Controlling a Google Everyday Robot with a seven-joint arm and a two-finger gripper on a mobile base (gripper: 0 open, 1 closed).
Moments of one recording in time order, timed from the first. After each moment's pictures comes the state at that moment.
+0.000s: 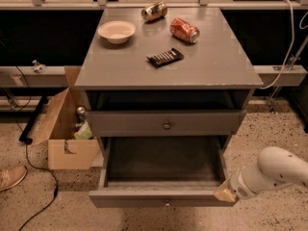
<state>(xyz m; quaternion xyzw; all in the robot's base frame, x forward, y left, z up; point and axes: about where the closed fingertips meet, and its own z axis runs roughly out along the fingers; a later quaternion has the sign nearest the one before) 0.433 -0.238 0.490 -0.42 0.88 0.18 0.14</state>
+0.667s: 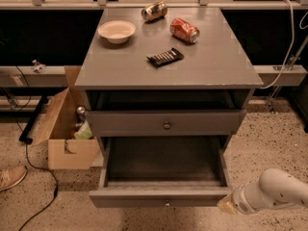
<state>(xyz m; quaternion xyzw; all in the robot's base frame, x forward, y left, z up) 0.418 -0.265 0.412 -0.37 0.90 0.18 0.15</state>
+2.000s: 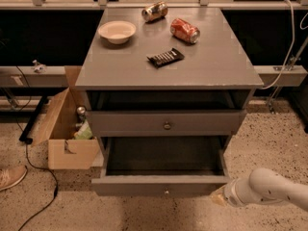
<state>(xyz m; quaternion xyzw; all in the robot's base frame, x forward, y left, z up) 0.458 -0.254 0.380 -0.36 0.90 0.17 0.19</state>
